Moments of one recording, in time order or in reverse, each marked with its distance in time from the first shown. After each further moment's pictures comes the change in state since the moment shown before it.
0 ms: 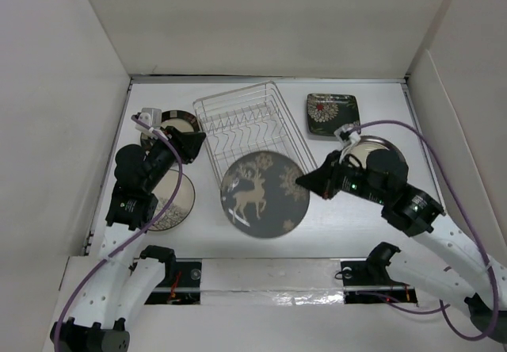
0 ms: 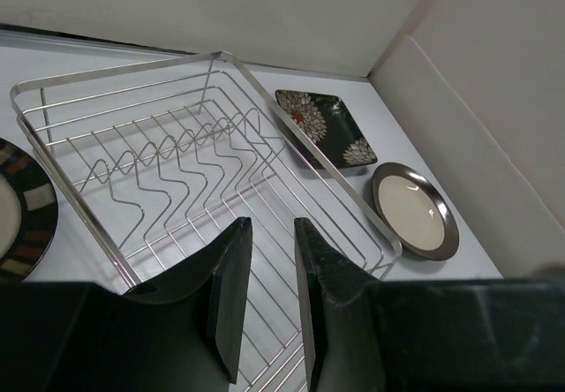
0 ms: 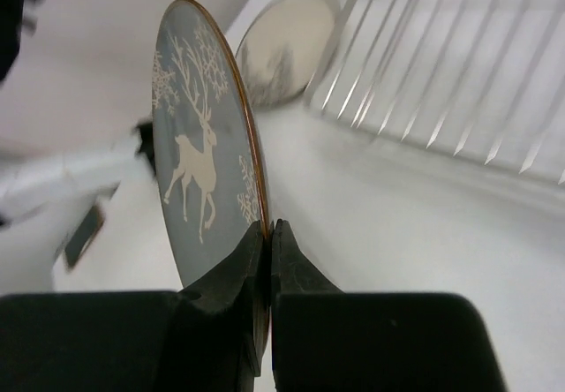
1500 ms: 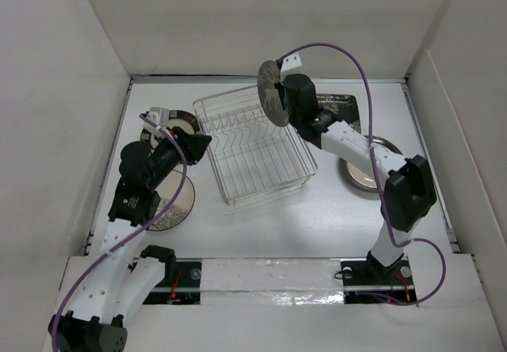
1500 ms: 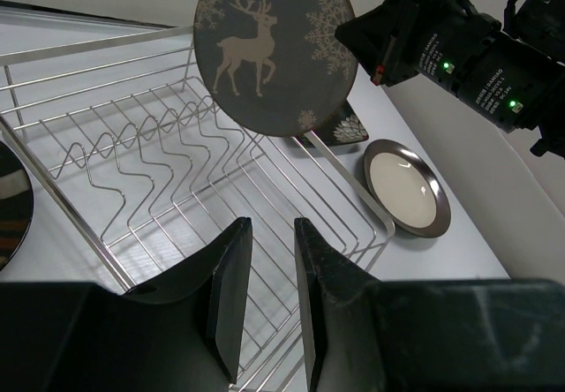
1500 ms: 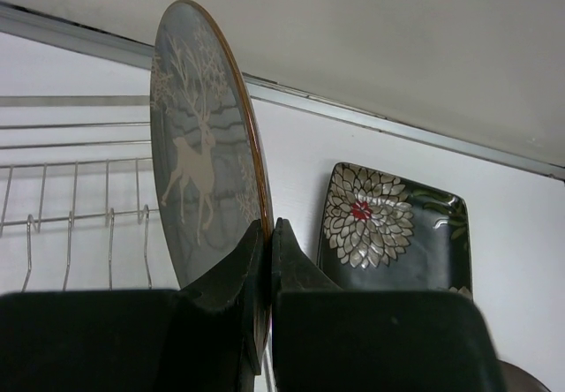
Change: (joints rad) left arm -0.031 0.032 0.000 -0.015 0.030 0.007; right arm -0.150 1.030 0.671 0.383 0.856 -0.691
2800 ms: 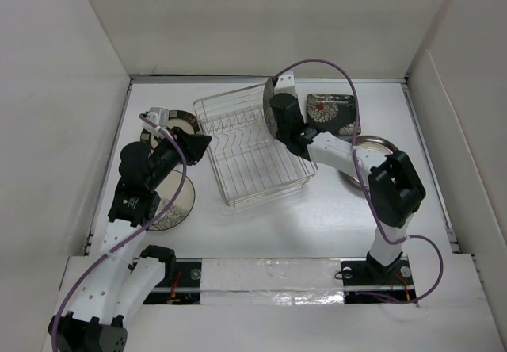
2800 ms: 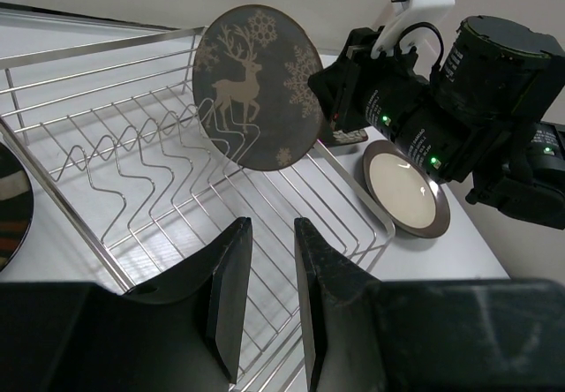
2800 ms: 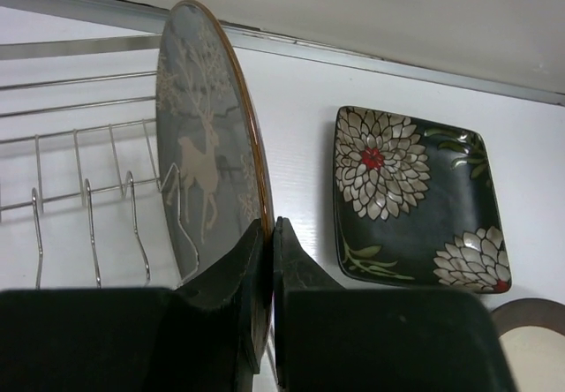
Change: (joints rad) left arm 0.000 -0.003 0.000 0.000 0.001 0.000; right arm 0.068 0.069 -0.120 0.111 0.178 0.097
